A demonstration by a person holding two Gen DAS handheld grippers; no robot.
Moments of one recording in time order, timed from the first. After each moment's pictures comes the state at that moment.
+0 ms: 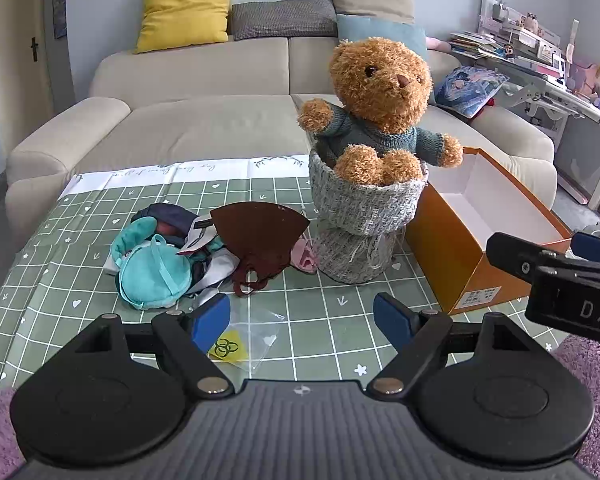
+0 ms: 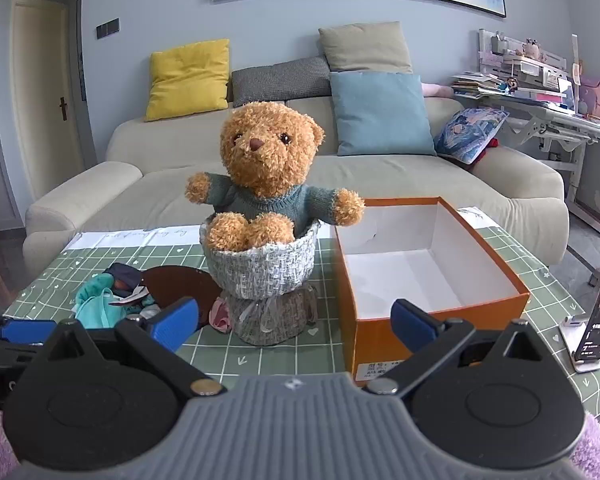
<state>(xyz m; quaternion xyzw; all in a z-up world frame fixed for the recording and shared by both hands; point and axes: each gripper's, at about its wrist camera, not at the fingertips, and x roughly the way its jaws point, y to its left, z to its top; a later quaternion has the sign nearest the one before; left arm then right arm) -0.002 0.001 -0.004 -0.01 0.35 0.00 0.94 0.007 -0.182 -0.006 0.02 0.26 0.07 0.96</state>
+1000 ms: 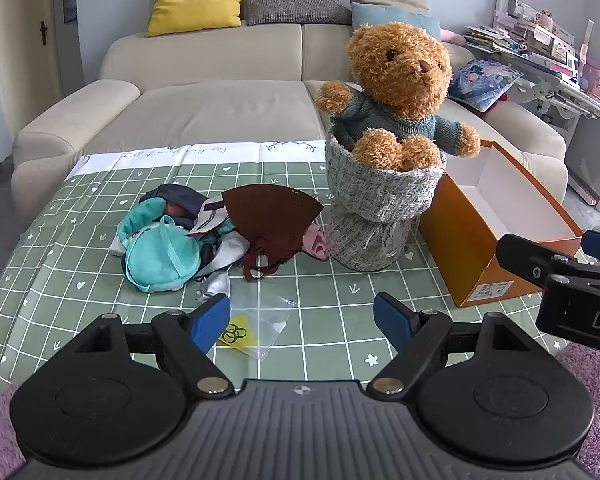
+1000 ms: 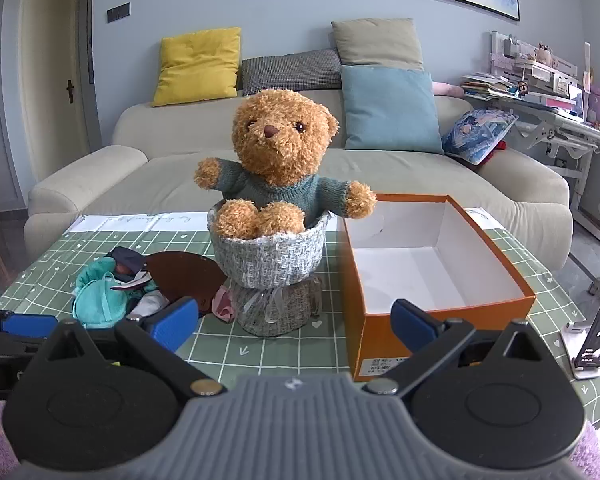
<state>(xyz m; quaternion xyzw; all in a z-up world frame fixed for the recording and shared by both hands) 0.001 0.012 -0.011 -0.03 0.37 0.02 0.93 0.009 -0.173 -0.007 0.00 0.27 0.08 0.96</state>
